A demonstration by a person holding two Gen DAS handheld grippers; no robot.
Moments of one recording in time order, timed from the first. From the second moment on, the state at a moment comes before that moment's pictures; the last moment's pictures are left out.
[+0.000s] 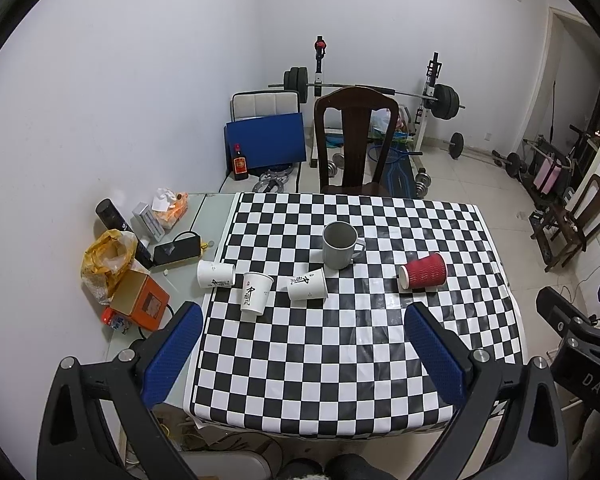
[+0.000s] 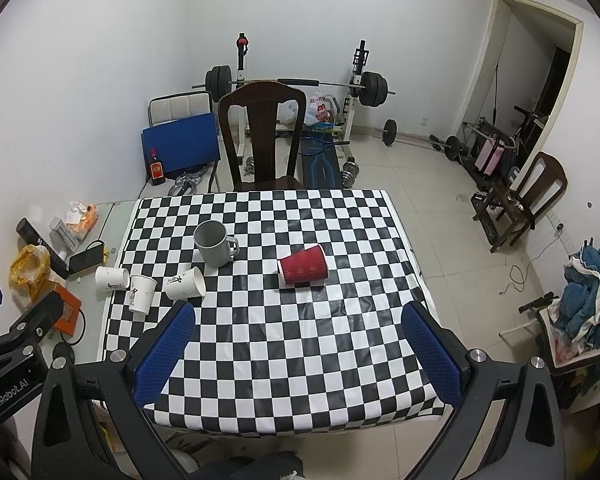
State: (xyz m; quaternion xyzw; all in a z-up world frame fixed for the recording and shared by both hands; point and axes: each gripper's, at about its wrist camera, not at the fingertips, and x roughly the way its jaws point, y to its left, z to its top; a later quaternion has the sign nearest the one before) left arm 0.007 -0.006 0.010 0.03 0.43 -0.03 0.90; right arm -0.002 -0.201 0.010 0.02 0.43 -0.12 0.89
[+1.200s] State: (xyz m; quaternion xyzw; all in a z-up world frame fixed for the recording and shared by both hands) left arm 0.017 -0.009 0.007 0.03 0.42 -0.02 0.90; right arm 0.001 -0.201 0.010 0.03 0.43 -0.12 0.89
